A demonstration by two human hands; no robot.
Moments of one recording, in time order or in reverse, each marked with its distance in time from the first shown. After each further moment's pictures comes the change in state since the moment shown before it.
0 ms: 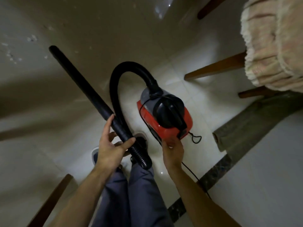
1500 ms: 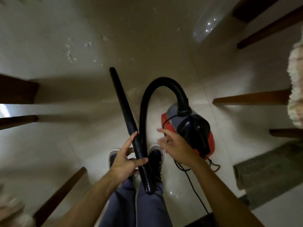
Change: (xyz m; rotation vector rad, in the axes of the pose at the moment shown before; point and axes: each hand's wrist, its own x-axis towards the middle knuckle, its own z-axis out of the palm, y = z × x) left_hand -0.009 -0.011 -0.027 -0.010 -0.044 -0.171; right_hand 0.027 -0.106 0.021 -0.365 -0.918 -0.285
